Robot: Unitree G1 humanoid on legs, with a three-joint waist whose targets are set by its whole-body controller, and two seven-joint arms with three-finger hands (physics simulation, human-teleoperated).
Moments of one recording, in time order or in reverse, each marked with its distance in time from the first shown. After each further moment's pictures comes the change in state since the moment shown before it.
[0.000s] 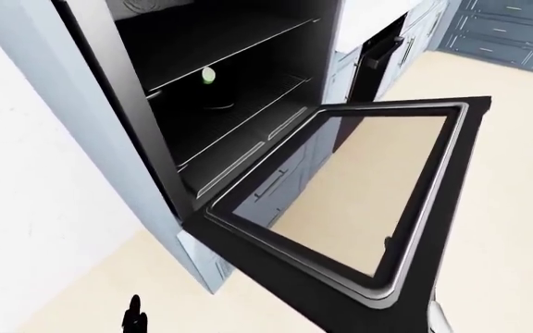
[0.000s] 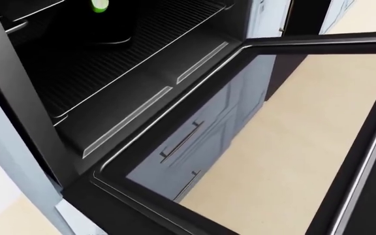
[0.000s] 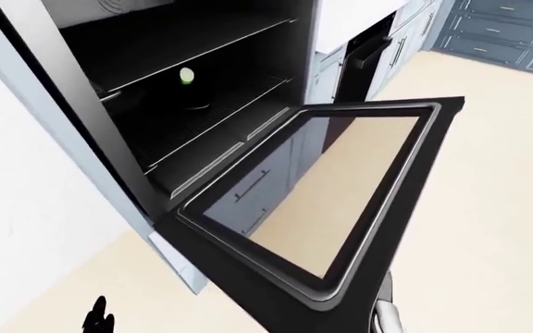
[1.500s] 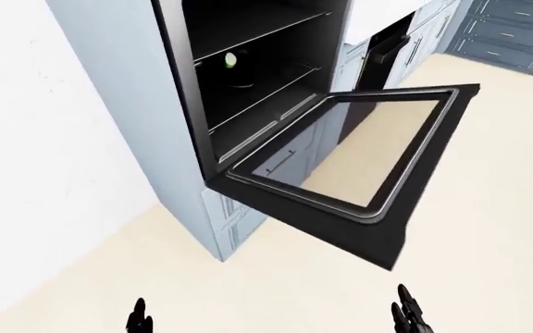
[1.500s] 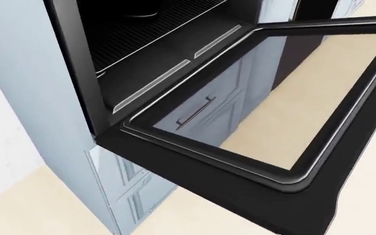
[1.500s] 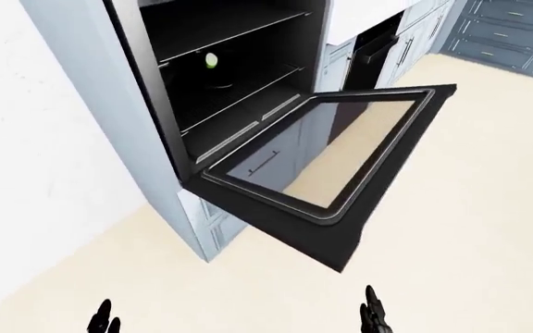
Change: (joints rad) left arm 0.000 -0.007 0.001 0.001 -0.044 0.052 -0.064; right arm -0.010 -0.037 -0.011 0.792 -0.057 -0.541 0.162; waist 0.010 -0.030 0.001
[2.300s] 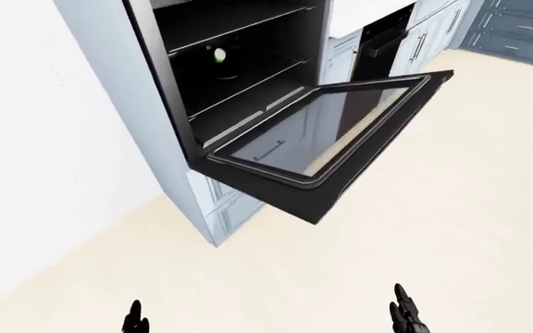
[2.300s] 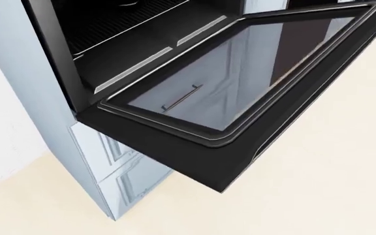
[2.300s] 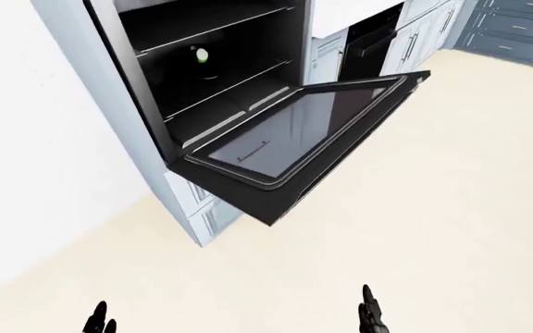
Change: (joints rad) left arm 0.007 0.008 0.008 0.000 -0.006 -0.004 0.000; right arm 0.003 0.004 0.010 0.002 -0.075 -0.022 -0.059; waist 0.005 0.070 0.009
